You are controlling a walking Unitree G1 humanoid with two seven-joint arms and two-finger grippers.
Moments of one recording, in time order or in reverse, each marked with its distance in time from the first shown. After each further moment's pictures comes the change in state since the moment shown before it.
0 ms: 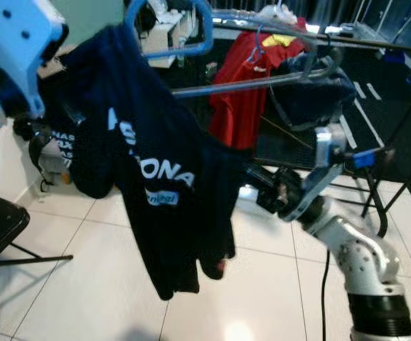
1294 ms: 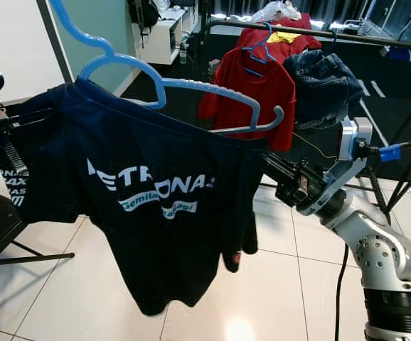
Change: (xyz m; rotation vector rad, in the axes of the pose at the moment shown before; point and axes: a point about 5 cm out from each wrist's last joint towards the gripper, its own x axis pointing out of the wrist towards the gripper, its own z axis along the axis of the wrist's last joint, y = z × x) left arm -0.059 0.009 -0.022 -0.085 0.112 -0.153; right arm -0.017 -0.010 0.011 -0.036 0.008 -0.054
